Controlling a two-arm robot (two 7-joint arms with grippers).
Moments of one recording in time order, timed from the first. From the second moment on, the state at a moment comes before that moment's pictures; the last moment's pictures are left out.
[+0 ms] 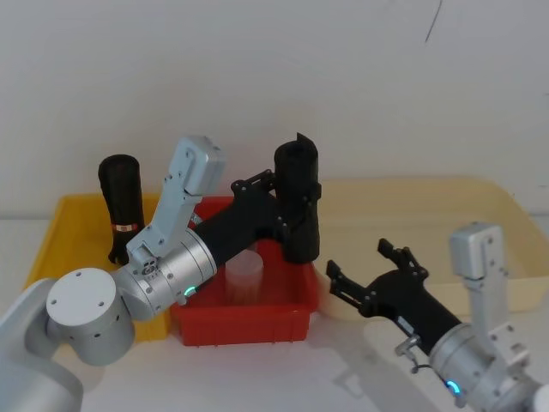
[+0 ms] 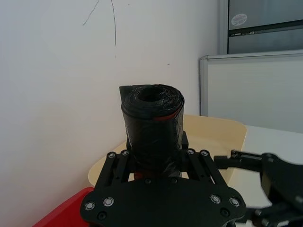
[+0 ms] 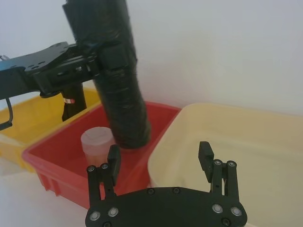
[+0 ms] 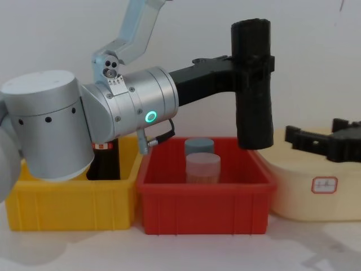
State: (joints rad) left arm -0.59 0.13 0.52 -1.25 -0.38 -0.13 -0.54; right arm 0.07 0.35 -0.24 -1.70 0.33 0.07 0.24
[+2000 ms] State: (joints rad) left arm -0.59 0.13 0.52 -1.25 -0.38 -0.13 -0.54; right arm 0.16 0.20 -0.30 -1.59 0.23 0.06 0.21
